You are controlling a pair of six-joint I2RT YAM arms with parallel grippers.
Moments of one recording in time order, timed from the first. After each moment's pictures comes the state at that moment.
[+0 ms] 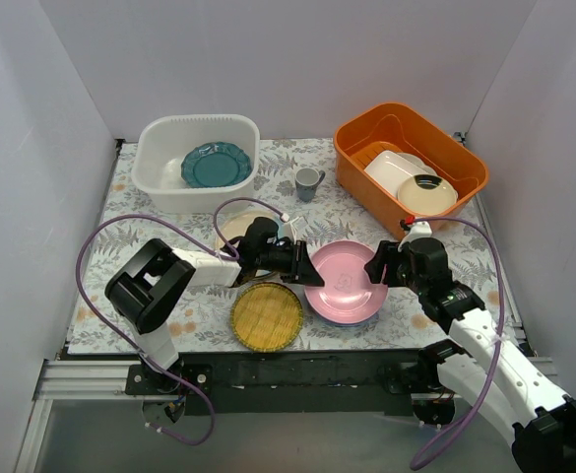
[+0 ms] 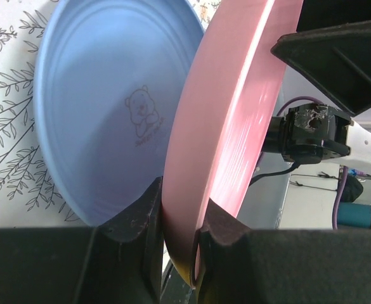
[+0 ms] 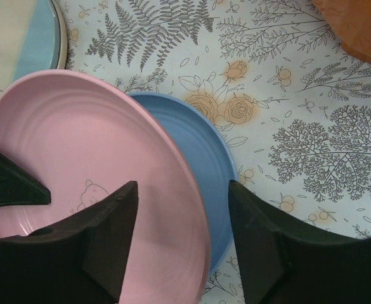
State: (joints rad) left arm -0.71 1.74 0.77 0.44 0.71 -0.79; right arm 0.42 0.74 0.47 -0.30 -0.01 0.39
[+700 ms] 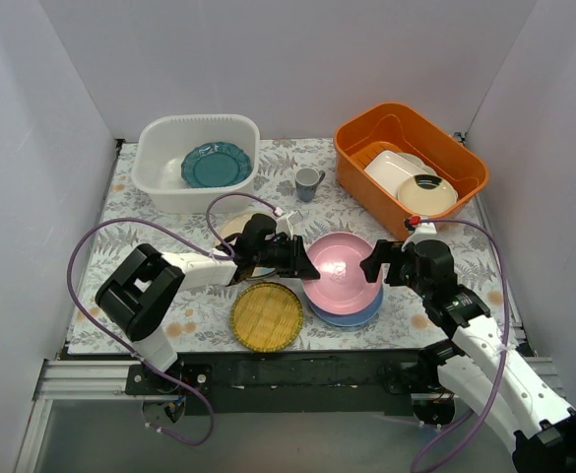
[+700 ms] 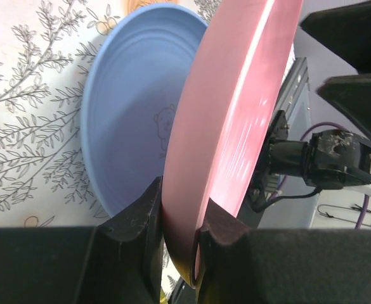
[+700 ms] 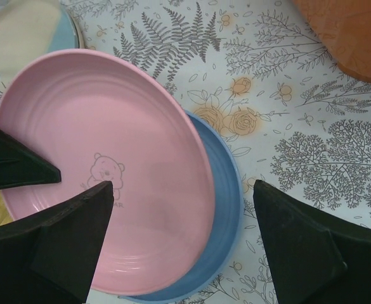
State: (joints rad) left arm -0.71 1.67 0.79 0.33 0.58 -0.73; right arm 0.42 0.68 0.47 -0.30 -0.01 0.39
